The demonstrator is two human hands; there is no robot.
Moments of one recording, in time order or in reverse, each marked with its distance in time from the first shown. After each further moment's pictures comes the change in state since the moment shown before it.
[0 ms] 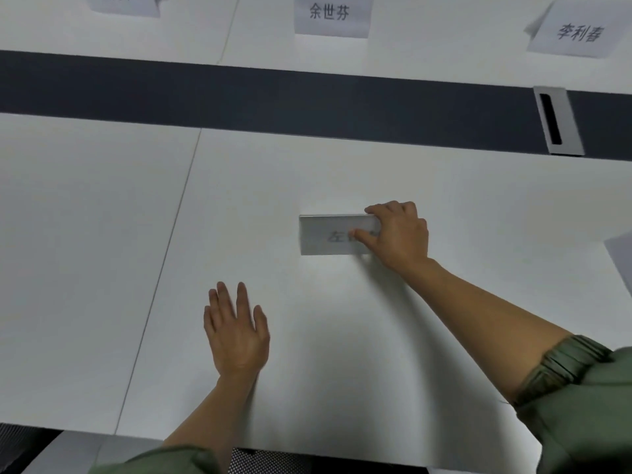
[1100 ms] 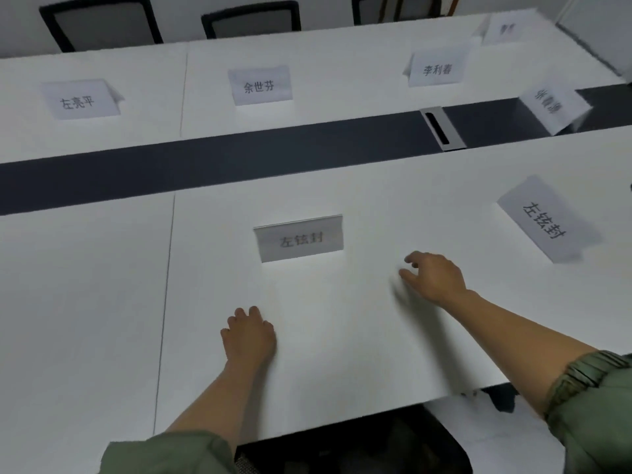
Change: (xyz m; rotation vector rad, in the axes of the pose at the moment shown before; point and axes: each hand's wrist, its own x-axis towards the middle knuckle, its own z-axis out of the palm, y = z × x) left_hand 0.011 0.019 -0.070 0.161 -0.400 0.196; right_hand -0.148 0.064 -0.060 0.001 -0.157 0.387
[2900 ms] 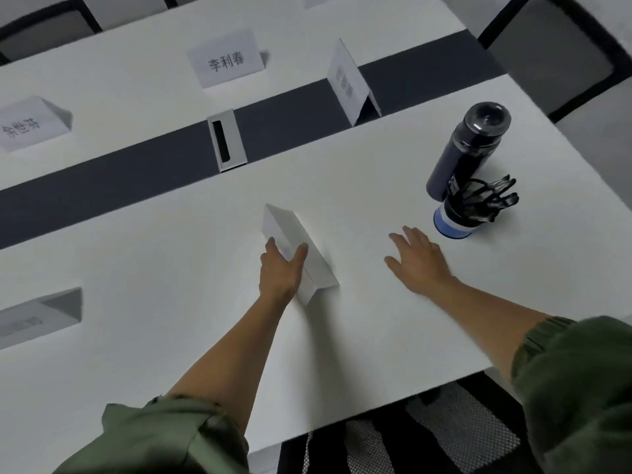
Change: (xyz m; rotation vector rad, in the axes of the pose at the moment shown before) left_hand -0.064 0.703 0.015 -0.761 -0.059 0.061; right_hand 0.166 0.583 -0.119 -0.080 0.076 -0.083
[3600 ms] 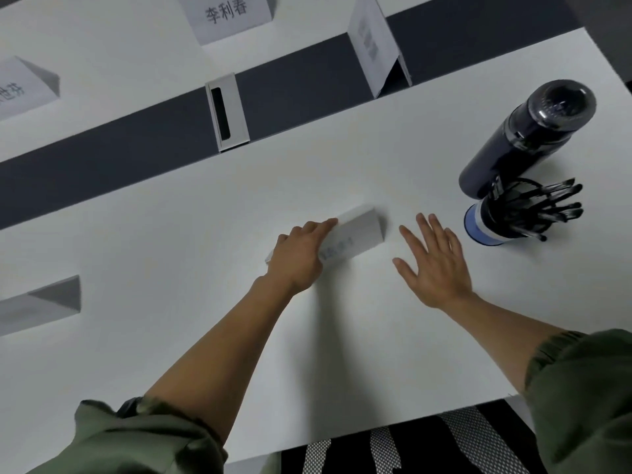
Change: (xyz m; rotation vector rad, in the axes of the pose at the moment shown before) left_hand 0.045 0.030 0.011 0.785 -0.229 0.508; right_hand 0.020 0.012 0.036 -0.046 0.107 -0.098
